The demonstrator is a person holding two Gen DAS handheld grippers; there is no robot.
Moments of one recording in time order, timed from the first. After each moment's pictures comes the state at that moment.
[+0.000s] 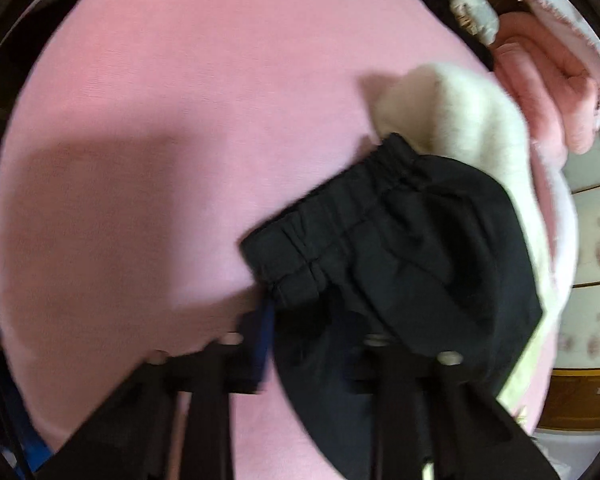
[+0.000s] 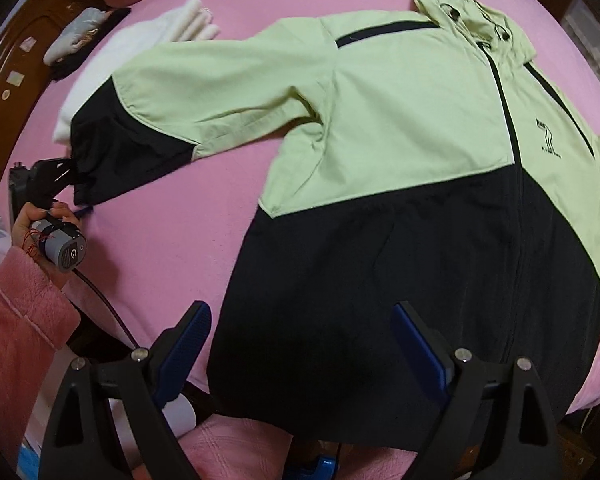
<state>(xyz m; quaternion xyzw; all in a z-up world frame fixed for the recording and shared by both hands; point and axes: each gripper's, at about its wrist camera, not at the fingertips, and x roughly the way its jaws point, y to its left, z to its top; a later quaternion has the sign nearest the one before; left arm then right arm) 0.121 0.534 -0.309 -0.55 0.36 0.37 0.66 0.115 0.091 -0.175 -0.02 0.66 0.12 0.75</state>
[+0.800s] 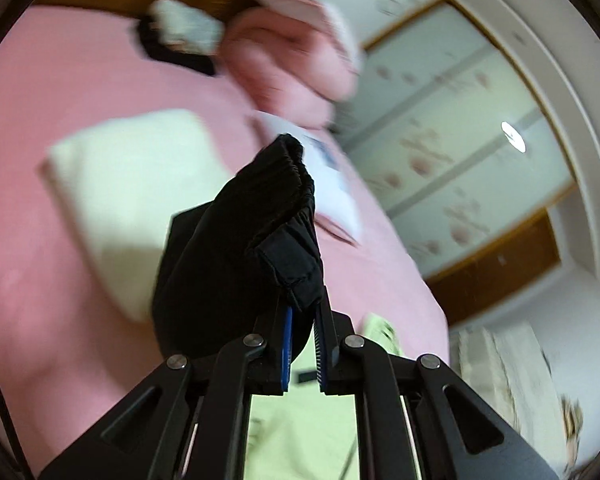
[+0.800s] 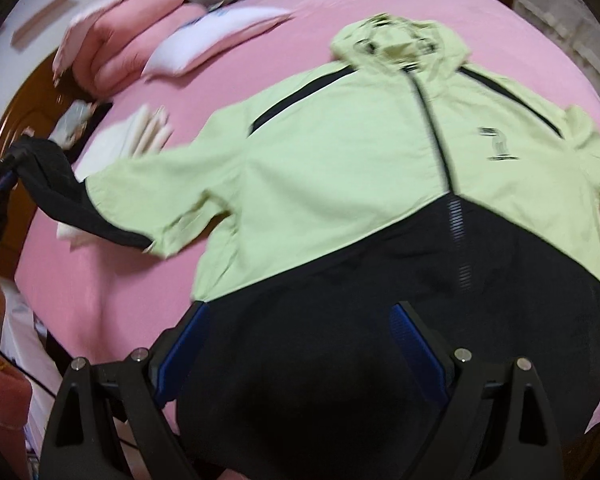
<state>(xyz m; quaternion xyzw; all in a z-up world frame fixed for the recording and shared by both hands) 0.193 0.356 -0.079 -0.44 0.24 0.08 0.86 0.149 -0.031 -0.149 0.09 0.57 0.10 0.81</state>
